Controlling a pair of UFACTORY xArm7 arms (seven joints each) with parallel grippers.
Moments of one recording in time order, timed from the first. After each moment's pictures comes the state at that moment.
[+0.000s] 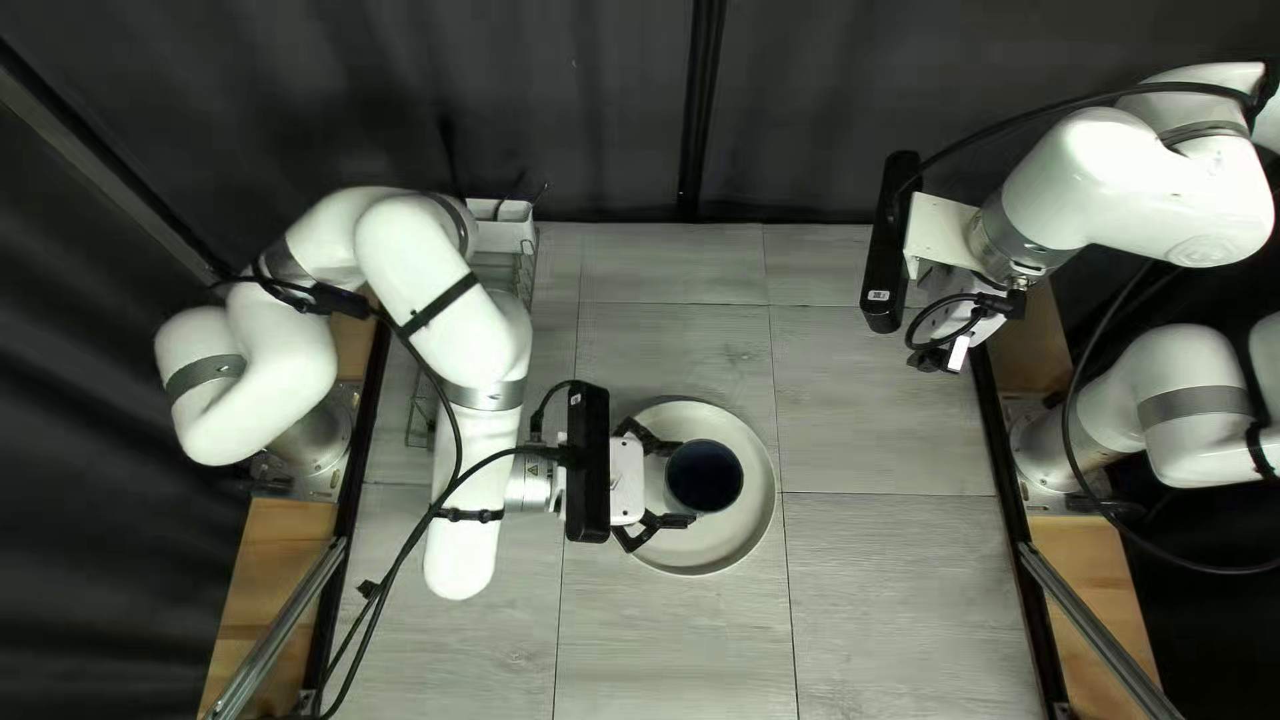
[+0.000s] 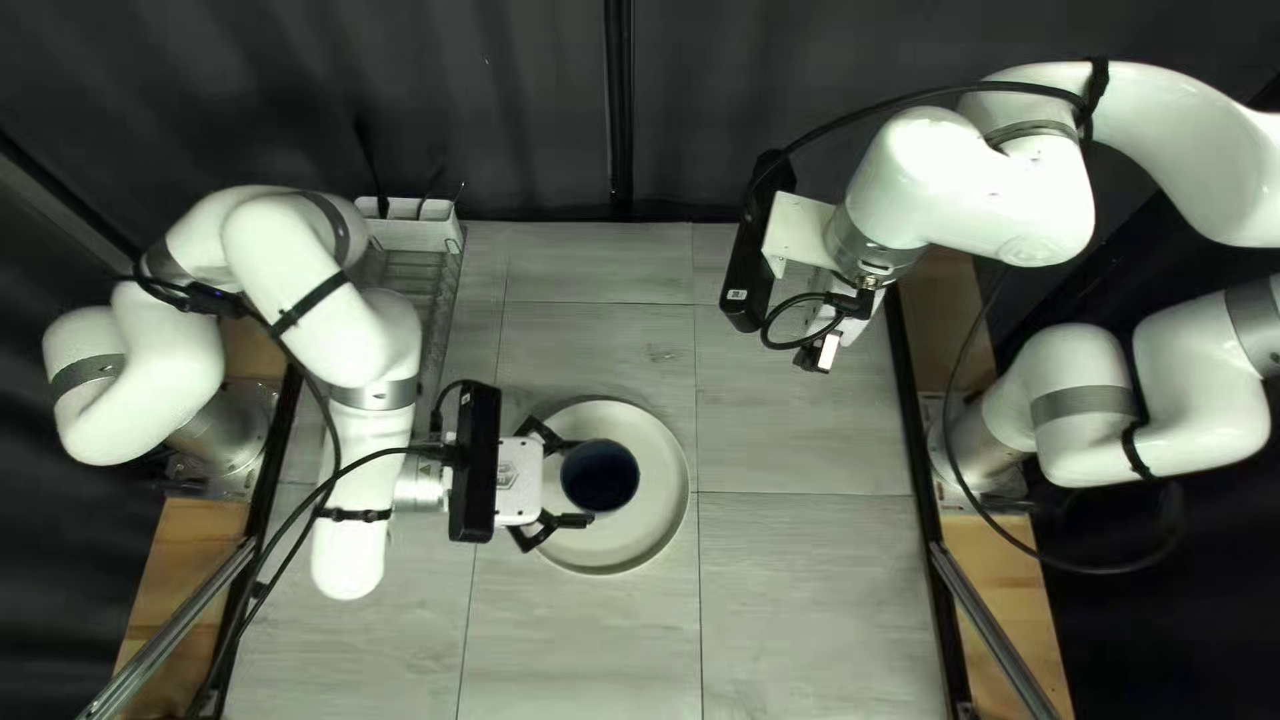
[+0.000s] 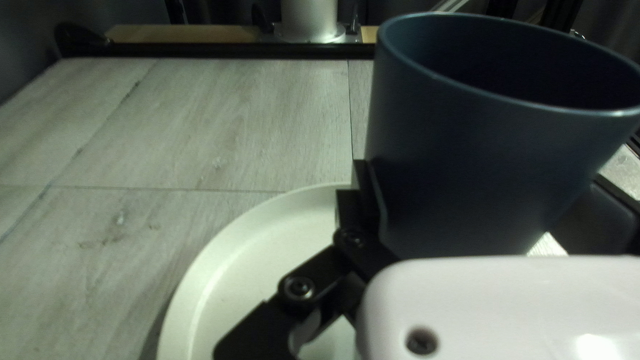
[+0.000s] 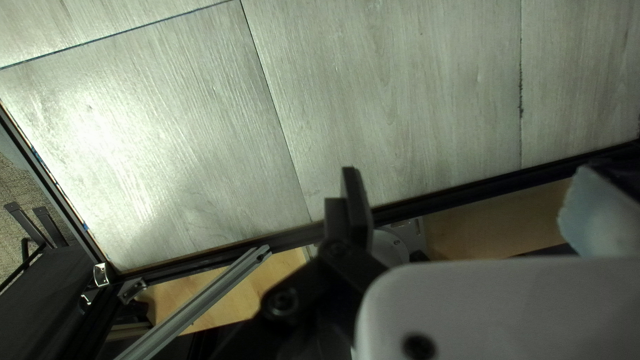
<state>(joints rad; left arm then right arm) -2.58 -1.16 2.17 0.73 -0.20 -1.65 0.79 -0.05 -0.65 -0.02 0.82 -0.08 1.43 0.20</state>
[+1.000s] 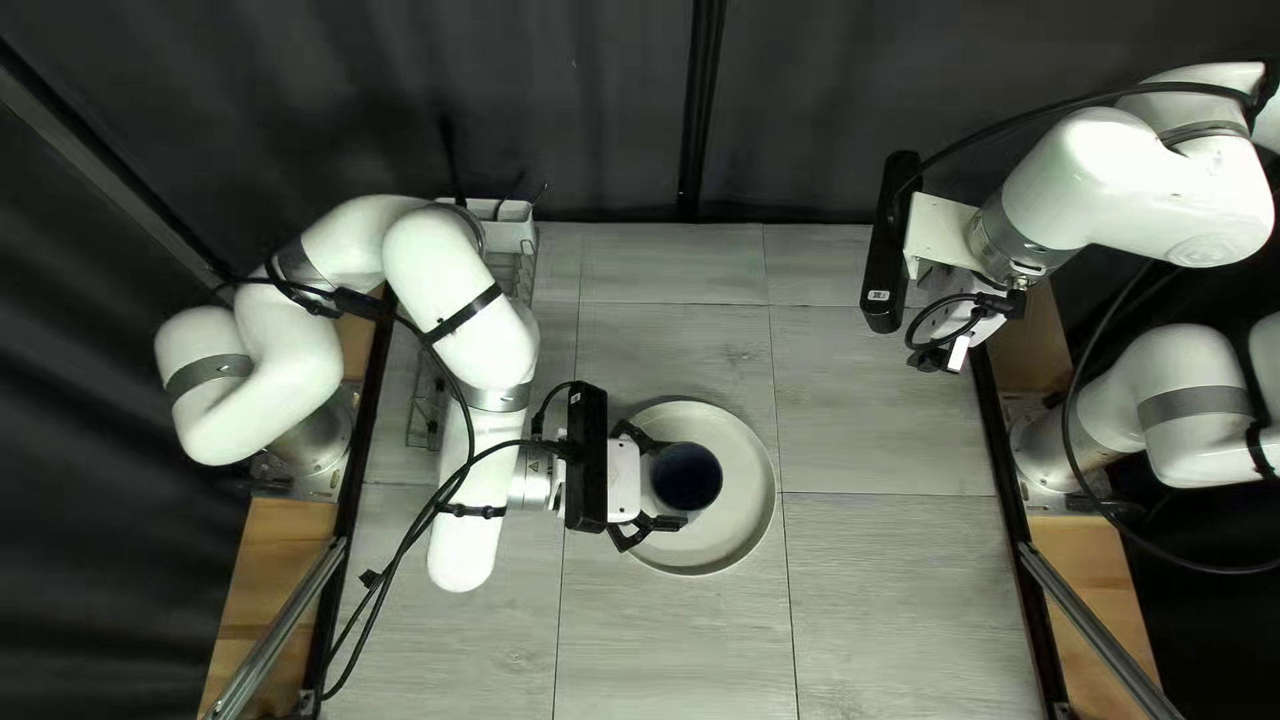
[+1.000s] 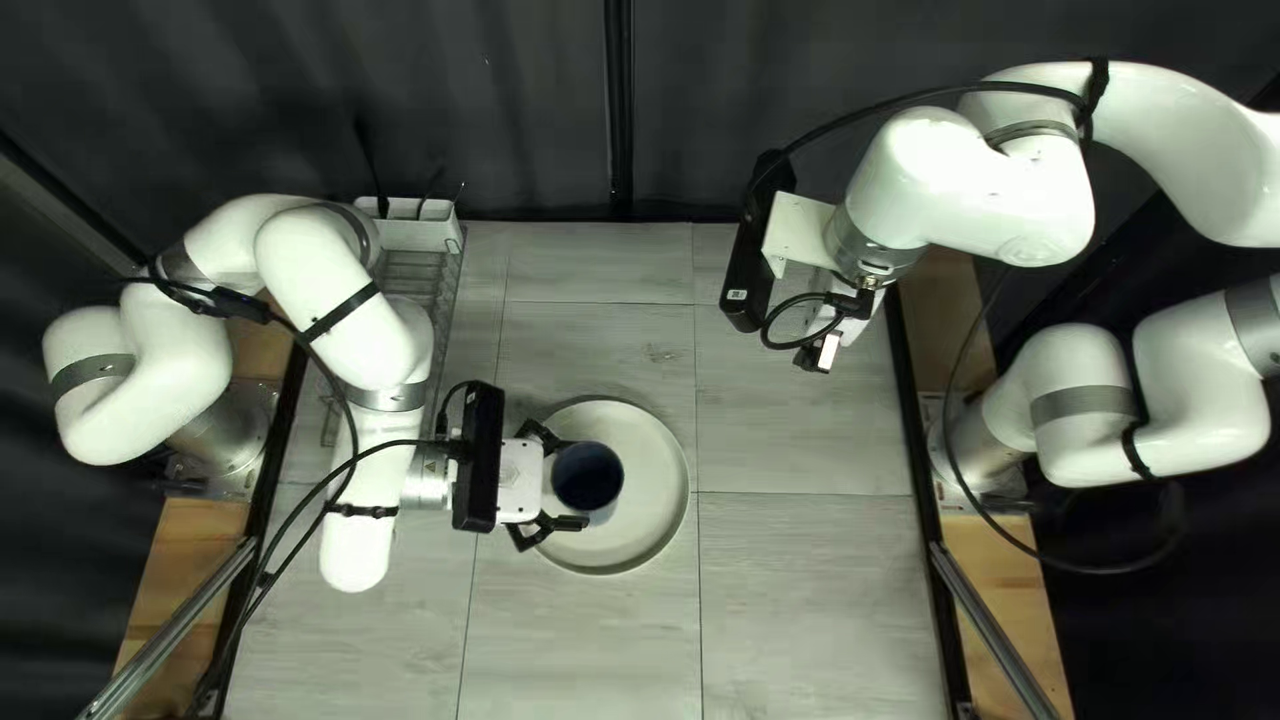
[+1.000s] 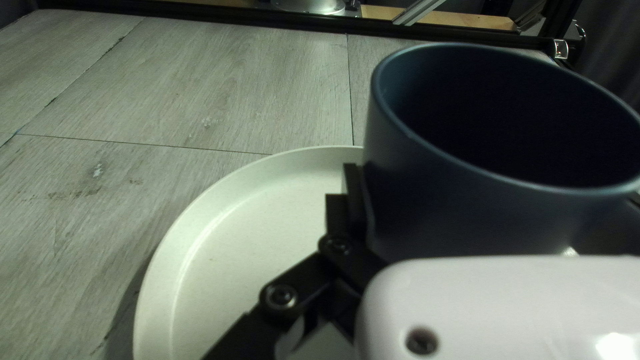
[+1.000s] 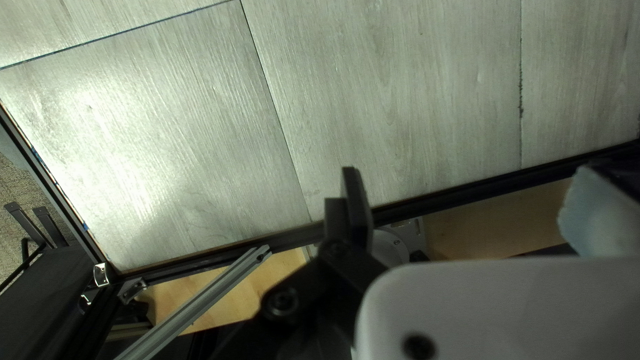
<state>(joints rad) -2.49 -1.12 2.17 0.64 -0.16 -1.63 0.75 -0.05 -0.65 -0.02 0.82 -0.08 1.43 0.20</state>
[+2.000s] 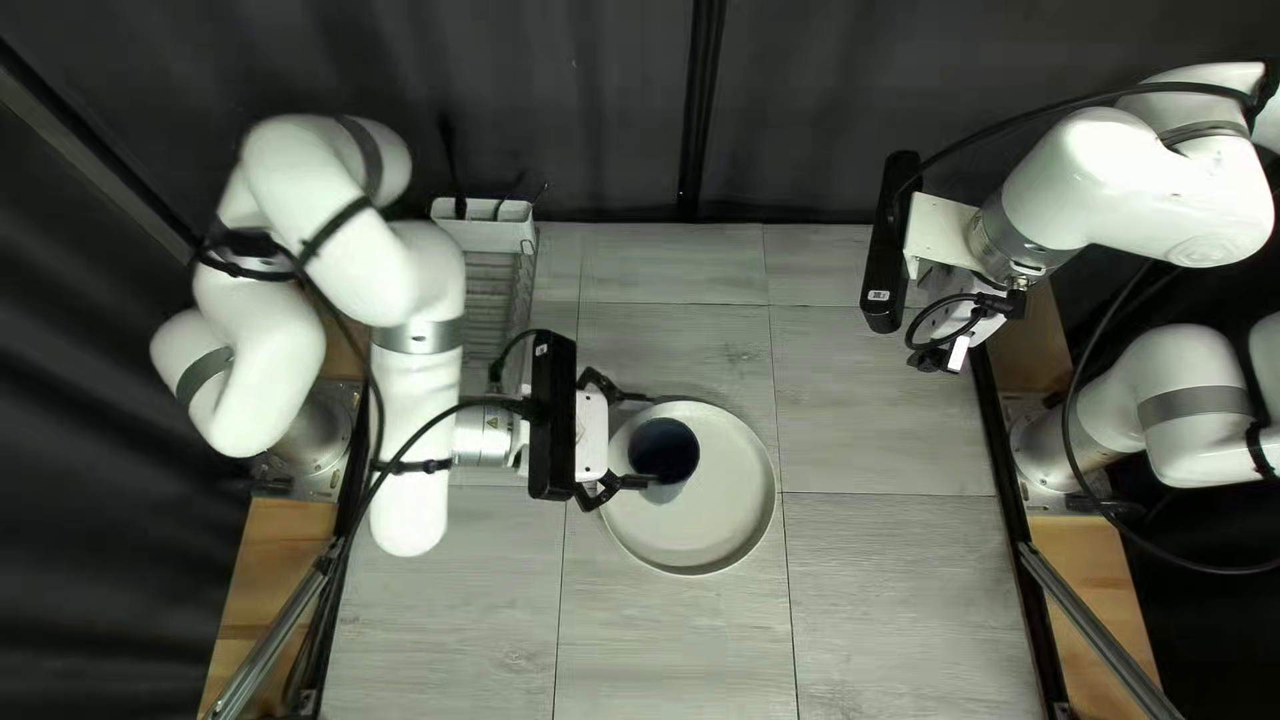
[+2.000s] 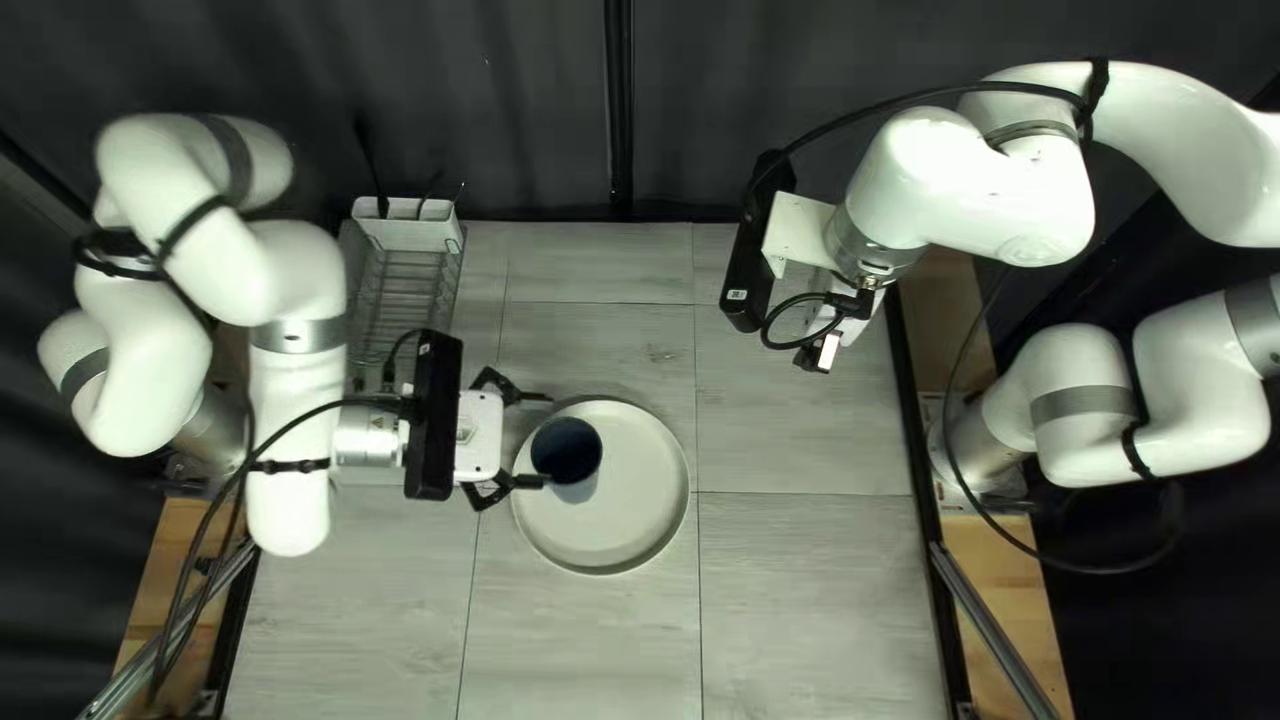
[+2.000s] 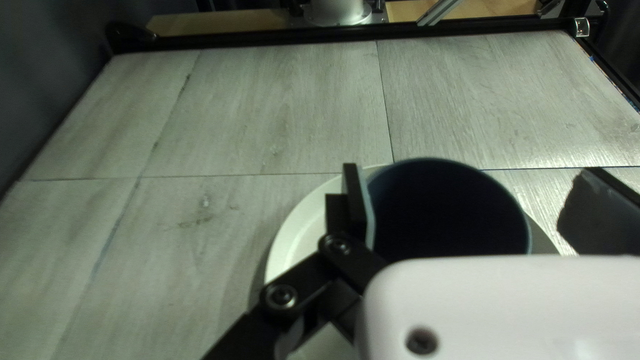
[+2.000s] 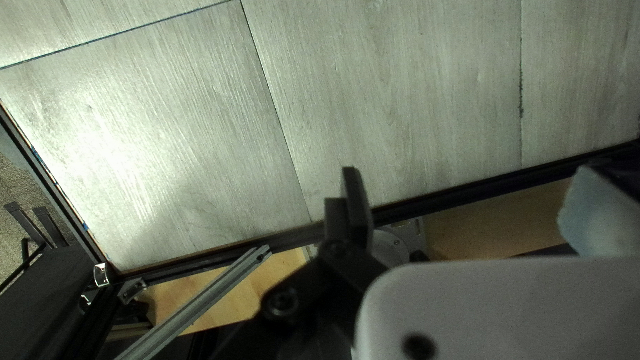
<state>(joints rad) -1.96 -0.72 1.51 0.40 -0.71 -1.24 0.99 -0.05 -0.65 -0.02 0.82 -0.08 1.43 0.20</state>
